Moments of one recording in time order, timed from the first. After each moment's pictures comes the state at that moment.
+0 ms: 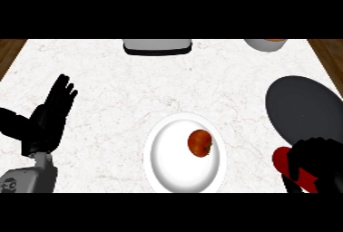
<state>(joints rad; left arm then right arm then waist) -0.14 0.21 0.07 -1.59 0.15 0.11 0.22 0.05 -0.71 0.39 -2.35 1.04 0.09 0.51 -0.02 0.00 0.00</state>
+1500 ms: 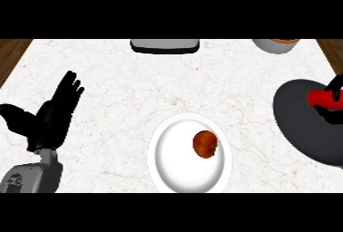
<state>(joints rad) -0.17 0.19 0.06 -1.59 0.13 0.07 0.23 -0.38 -0.63 -0.17 -1.02 0.61 -0.12 -0.46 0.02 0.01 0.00</state>
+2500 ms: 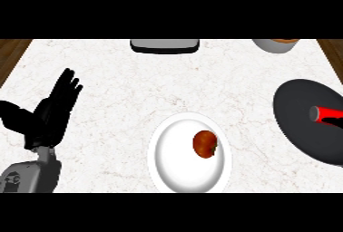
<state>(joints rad) -0.18 0.19 0.08 -1.59 0.13 0.07 0.25 -0.61 -0.69 -0.39 -0.37 0.45 0.08 -0.74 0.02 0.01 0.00</state>
